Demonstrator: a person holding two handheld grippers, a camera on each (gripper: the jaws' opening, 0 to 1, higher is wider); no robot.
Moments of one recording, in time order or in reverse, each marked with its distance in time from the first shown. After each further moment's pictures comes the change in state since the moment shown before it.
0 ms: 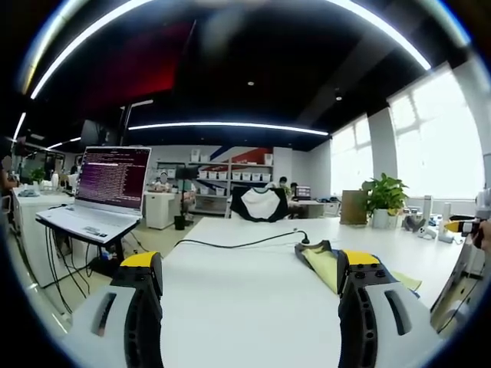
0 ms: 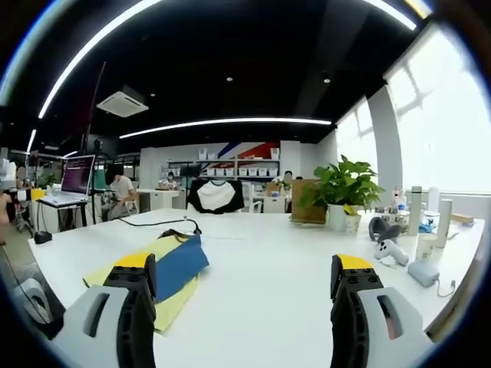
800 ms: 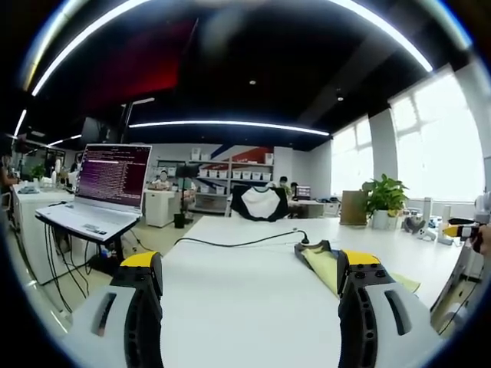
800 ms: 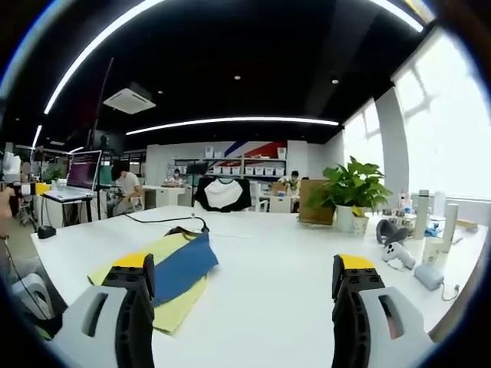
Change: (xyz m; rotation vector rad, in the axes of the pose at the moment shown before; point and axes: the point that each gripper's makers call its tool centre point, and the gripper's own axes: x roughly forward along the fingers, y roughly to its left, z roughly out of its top) left arm 0.002 -0.001 -0.002 -0.012 0.009 -0.003; right arm 0.006 0.024 -0.002 -0.031 0.010 0.044
